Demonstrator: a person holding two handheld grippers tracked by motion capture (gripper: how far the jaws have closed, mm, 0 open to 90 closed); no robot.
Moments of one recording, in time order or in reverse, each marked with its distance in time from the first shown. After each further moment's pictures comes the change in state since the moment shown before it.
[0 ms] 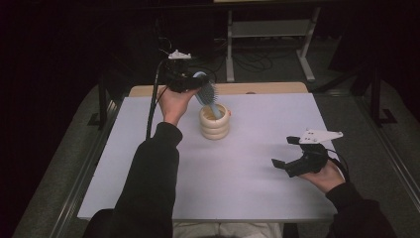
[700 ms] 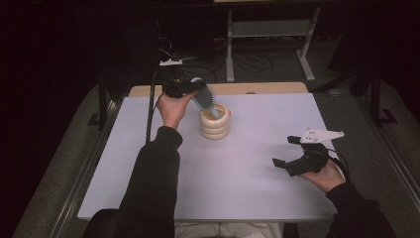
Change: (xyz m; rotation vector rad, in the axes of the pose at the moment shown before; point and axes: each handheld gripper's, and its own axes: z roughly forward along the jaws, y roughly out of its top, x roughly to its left) left arm 0.027 -0.027 0.010 -0.045 -0.086 -0.178; right arm -0.002 -0.001 0.000 -0.008 -0.002 0.012
